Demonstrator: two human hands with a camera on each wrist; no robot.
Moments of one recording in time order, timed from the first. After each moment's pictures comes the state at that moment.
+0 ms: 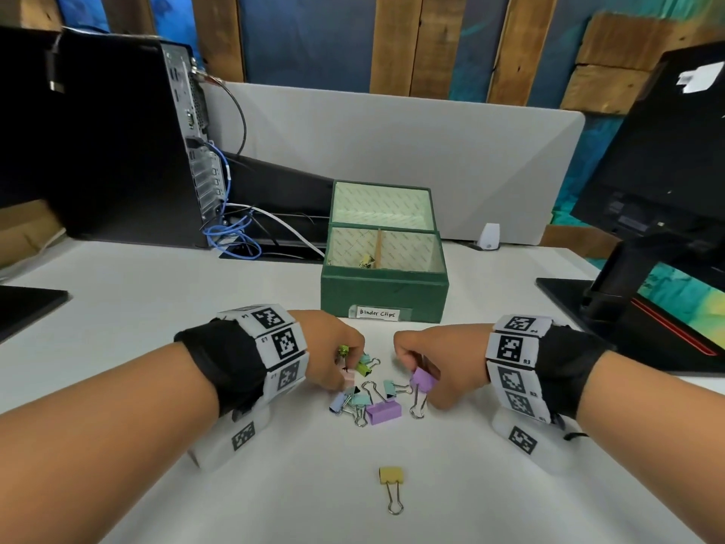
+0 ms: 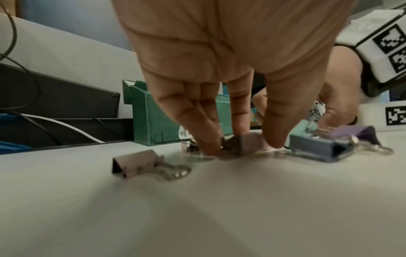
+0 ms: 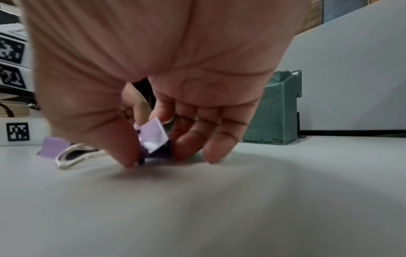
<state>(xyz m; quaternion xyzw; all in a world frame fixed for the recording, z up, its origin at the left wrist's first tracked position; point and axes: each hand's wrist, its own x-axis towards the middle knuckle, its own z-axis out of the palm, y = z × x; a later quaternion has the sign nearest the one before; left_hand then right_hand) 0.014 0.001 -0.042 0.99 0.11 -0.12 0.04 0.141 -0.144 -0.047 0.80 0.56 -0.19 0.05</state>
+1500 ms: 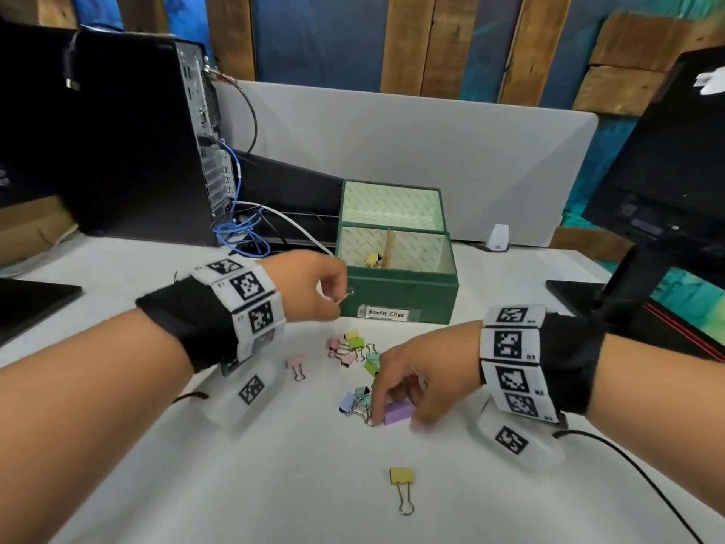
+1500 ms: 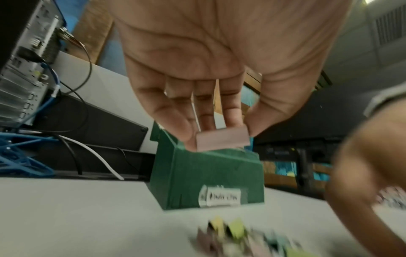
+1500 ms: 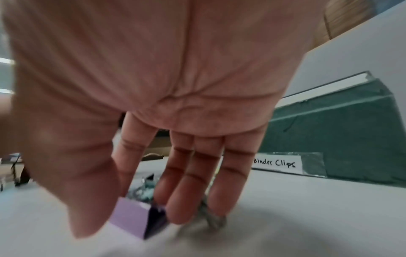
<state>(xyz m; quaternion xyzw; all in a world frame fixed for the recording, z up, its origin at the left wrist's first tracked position) 0.005 0.038 -0.008 0.98 0.15 0.07 0.14 0.106 -0.128 -0.022 0.68 0.67 -0.28 0.10</state>
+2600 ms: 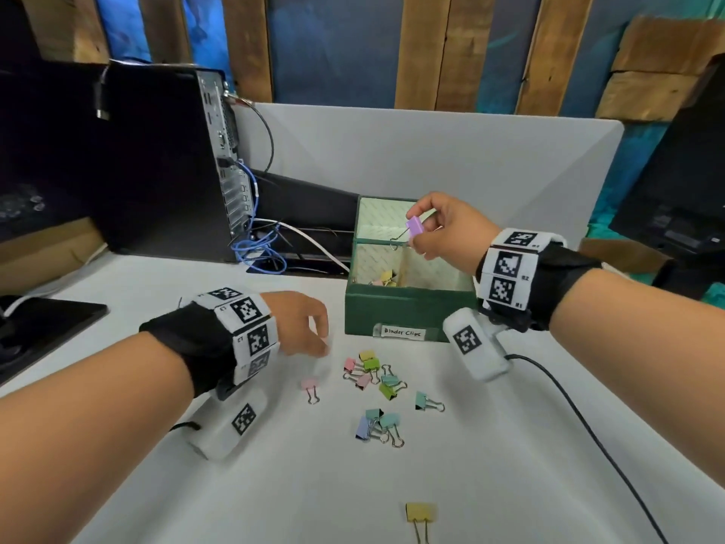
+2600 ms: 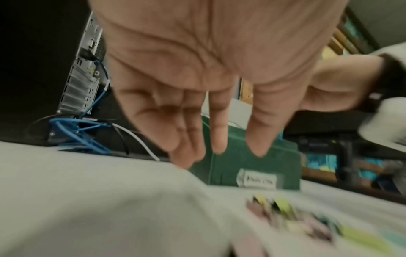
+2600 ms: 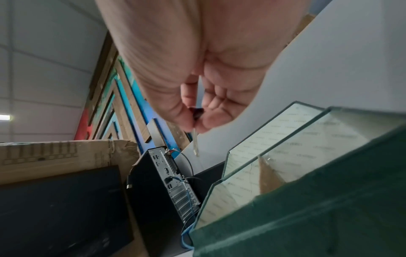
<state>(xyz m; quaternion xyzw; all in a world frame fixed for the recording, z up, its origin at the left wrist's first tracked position) 0.004 0.059 -0.024 0.95 0.28 -0.06 0.13 0.183 -0.072 0.031 0.79 0.45 -0.05 -0.42</state>
